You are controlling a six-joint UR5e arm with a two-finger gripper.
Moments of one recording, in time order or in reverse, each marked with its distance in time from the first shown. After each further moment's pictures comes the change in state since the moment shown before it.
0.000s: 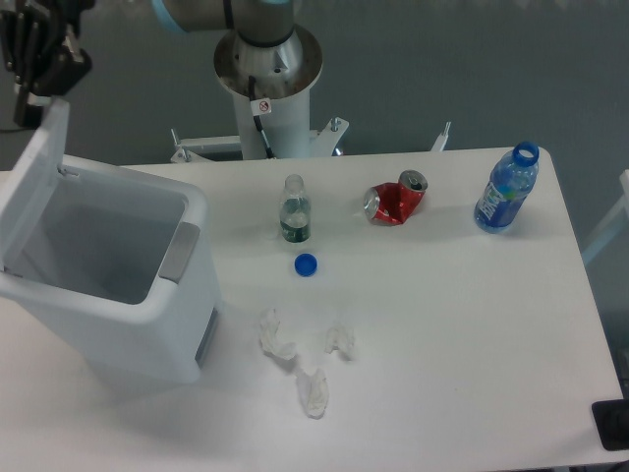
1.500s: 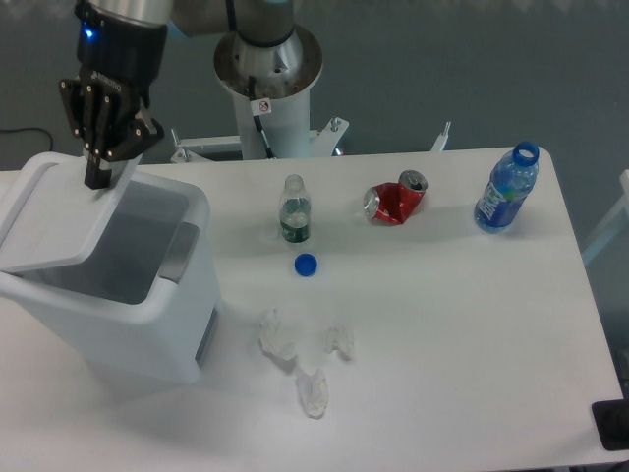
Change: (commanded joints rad) arm 0.043 -0.098 -0.008 0.000 0.003 0.000
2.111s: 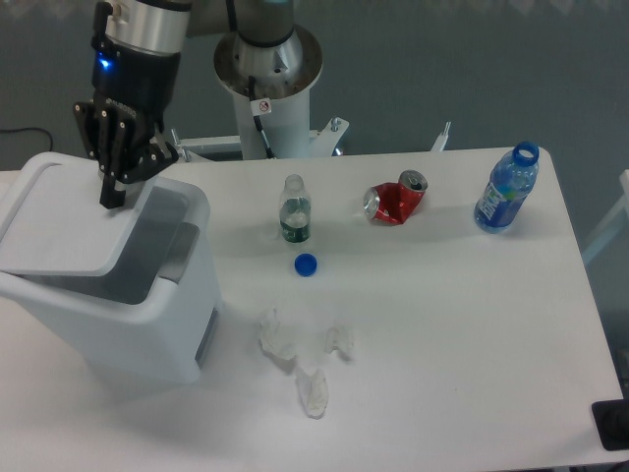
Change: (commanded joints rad) arm 0.020 -0.012 -0.020 0.002 0.000 0.003
